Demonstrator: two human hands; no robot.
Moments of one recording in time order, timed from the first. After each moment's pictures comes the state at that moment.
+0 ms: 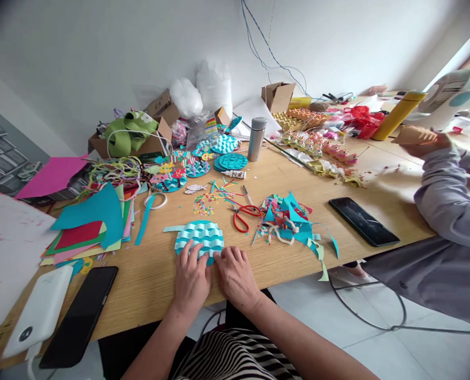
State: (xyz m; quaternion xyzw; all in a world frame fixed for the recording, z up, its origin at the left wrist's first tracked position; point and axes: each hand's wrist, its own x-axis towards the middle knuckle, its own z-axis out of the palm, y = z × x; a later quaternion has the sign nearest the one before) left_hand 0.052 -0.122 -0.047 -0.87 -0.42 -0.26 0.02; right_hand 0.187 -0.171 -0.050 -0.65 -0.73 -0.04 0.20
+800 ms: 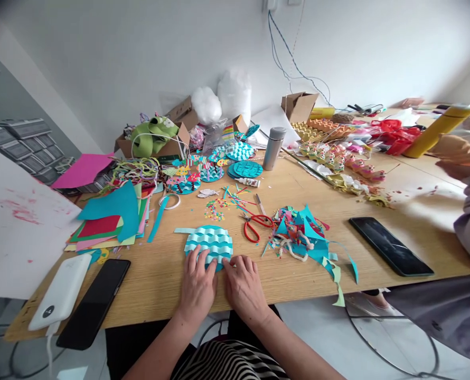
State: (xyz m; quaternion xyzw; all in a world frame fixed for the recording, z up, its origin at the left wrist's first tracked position) left_hand 0.049 -0.129 -0.048 -0.86 -0.45 -0.22 0.07; right_hand 0.188 -0.174 -0.055 -0.65 -0.72 -0.02 0.24
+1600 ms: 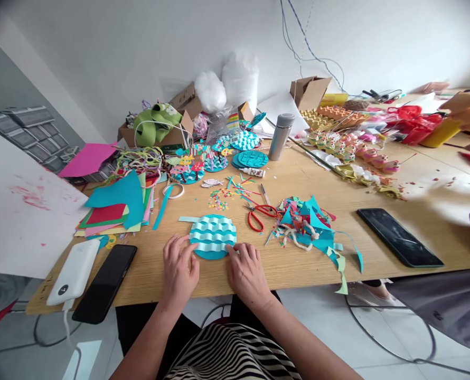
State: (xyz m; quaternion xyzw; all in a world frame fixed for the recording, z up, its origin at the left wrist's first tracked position) left_hand 0.008 -0.124 -0.037 -0.80 -0.49 -0.35 0.01; right_hand 0.187 -0.173 -0.059 -0.64 -0.73 -0.06 0.23
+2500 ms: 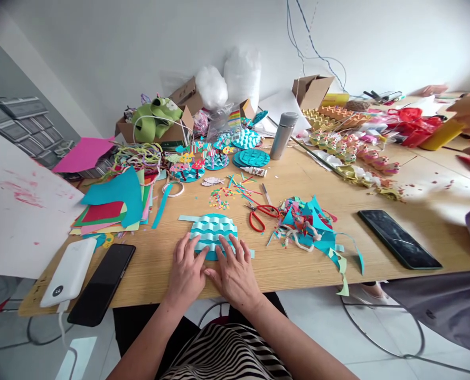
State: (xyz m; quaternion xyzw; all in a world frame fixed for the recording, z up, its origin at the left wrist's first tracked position) left_hand 0.009 -0.124 -0.043 -0.87 -0.45 -0.22 0.01; right_hand 0.163 -0.165 -0.054 -0.62 -0.75 -0.07 0.22
